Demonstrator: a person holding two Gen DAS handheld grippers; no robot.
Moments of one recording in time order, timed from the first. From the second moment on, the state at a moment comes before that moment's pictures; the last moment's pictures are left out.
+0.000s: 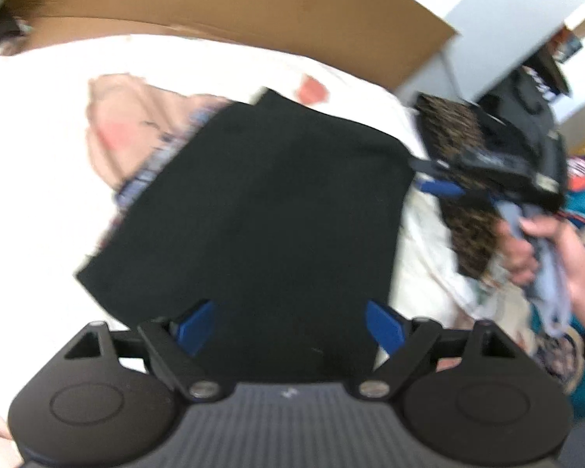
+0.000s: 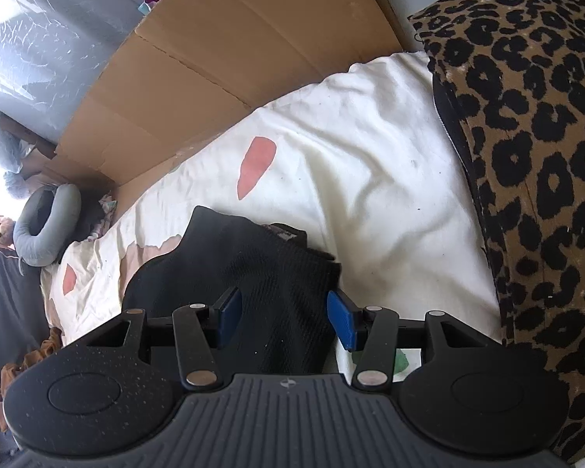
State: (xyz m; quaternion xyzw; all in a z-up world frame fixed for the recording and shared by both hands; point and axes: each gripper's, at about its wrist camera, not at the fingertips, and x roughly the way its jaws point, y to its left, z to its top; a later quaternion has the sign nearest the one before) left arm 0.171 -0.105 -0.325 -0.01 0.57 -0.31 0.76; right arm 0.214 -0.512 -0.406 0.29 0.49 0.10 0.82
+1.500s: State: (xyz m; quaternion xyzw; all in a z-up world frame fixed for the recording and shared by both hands) left arm 0.233 -0.017 -0.411 -0.10 0.54 -0.22 0.81; right arm 0.173 -0.496 -0.438 0.39 0.52 0.11 0.75
